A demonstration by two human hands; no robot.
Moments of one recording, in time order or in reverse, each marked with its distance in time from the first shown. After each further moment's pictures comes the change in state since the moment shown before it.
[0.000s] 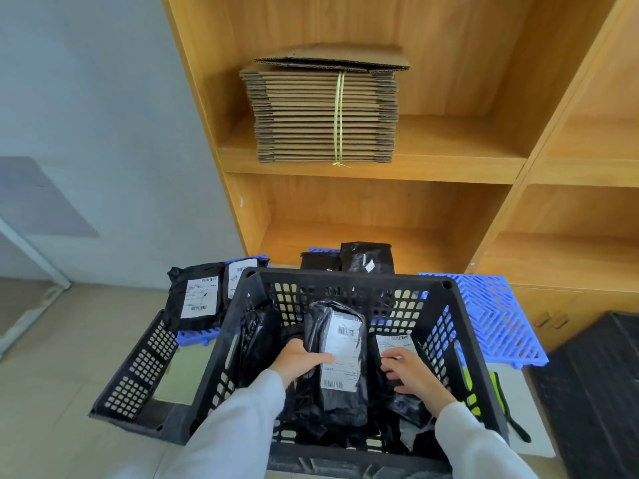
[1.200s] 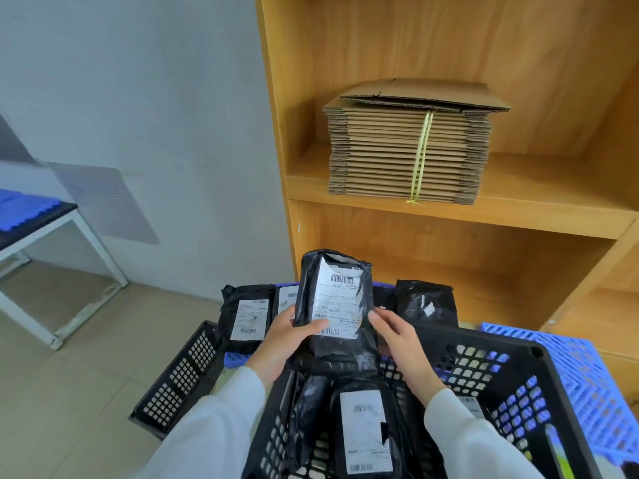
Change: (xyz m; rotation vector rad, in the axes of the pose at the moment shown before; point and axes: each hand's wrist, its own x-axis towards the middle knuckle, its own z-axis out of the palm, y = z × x) left_hand -0.025 0.030 -0.156 -0.492 0.119 0.452; right_hand 0.018 -0.174 0.098 0.245 -0.078 -0.505
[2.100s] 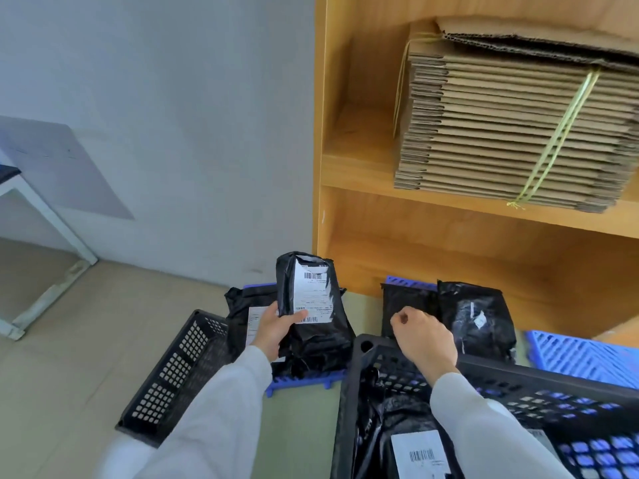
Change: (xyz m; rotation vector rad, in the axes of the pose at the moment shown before) left_hand 0.198 -0.087 -0.158 -0.209 0.201 -0.268; right_hand 0.158 0.014 0.085 -1.168 0.225 0.199
